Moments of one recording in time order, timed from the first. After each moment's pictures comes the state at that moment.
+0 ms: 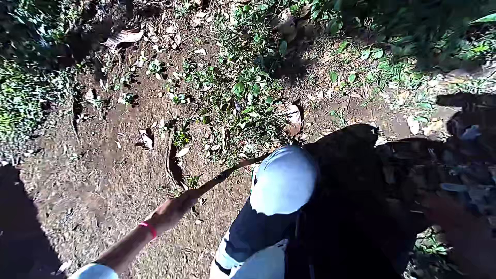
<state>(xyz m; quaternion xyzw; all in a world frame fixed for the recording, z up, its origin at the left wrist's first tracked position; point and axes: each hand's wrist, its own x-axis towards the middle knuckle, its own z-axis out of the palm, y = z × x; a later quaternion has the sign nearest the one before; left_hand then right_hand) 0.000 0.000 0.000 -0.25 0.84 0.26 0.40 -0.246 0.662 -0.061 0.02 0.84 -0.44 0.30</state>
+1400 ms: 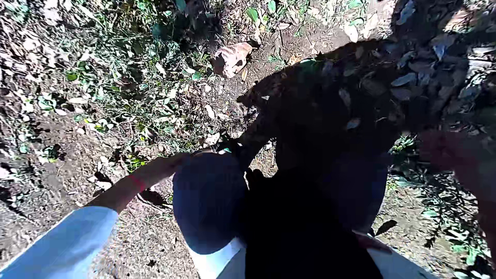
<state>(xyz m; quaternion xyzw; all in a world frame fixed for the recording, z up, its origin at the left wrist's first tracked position) -0.207 0.020 -0.060 0.03 0.86 0.11 0.50 -0.153 0.767 -0.094 0.32 0.81 -0.46 0.19</state>
